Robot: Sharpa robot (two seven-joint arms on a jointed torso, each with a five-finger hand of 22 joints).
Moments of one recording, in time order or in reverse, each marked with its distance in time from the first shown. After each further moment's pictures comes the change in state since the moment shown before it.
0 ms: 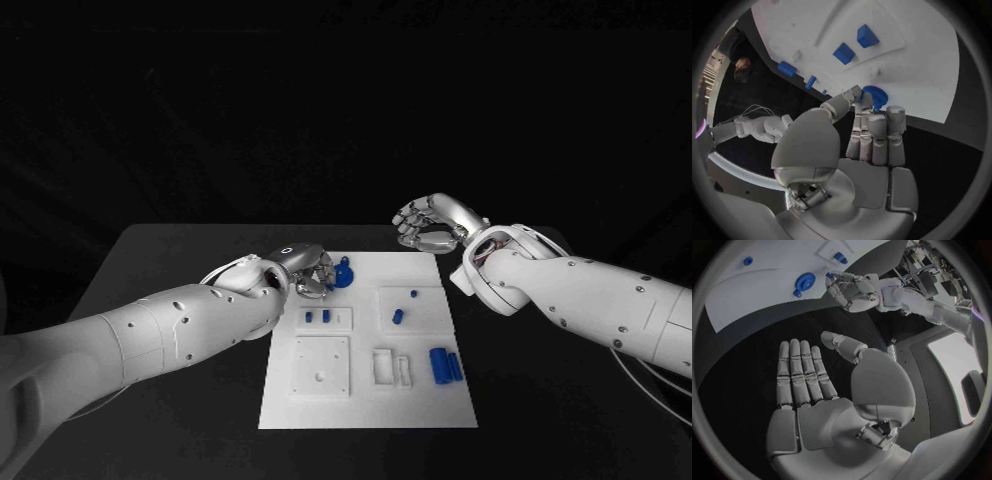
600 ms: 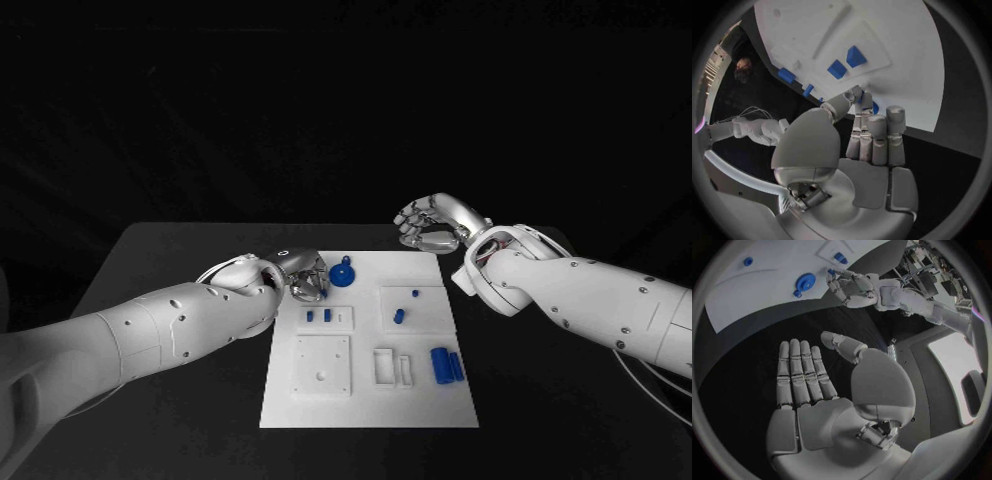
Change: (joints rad) left arm 0.000 -0.010 -0.002 -0.017 0.000 0.076 -0.014; left_hand 0.000 -0.001 0.000 0.000 0.000 0.000 0.000 -0.002 0.001 0.001 0.001 -0.001 0.000 0.002 0.002 0.000 0.000 0.000 0.001 0.002 0.000 0.000; right arm 0.000 0.003 0.000 -0.001 0.000 0.000 0.000; right_hand 0.000 0.000 0.000 0.000 0.000 0.000 0.000 0.000 -0.001 0.000 0.000 -0.004 -0.003 0.000 0.000 0.000 -0.001 0.000 0.000 0.000 0.000 0.000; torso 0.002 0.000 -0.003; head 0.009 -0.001
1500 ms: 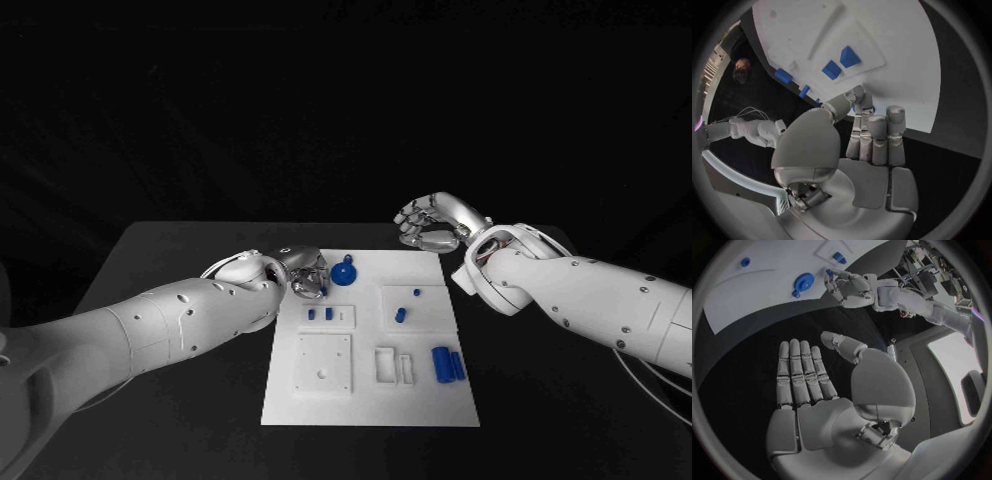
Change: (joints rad) left arm 0.002 0.028 -0.001 -0.046 0.005 0.023 -0.002; left_hand -0.007 0.001 0.004 -0.001 0.000 0.004 -0.001 -0.003 0.000 0.004 0.004 -0.003 0.000 0.002 0.002 0.000 -0.002 0.000 0.002 0.002 0.000 0.000; right arm 0.000 0.004 0.000 -0.001 0.000 0.000 0.001; right_hand 0.000 0.000 0.000 0.000 0.000 0.000 0.000 0.000 -0.001 0.000 0.000 0.000 -0.003 0.000 0.000 -0.004 0.000 0.000 -0.004 0.004 0.000 0.000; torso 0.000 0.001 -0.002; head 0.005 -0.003
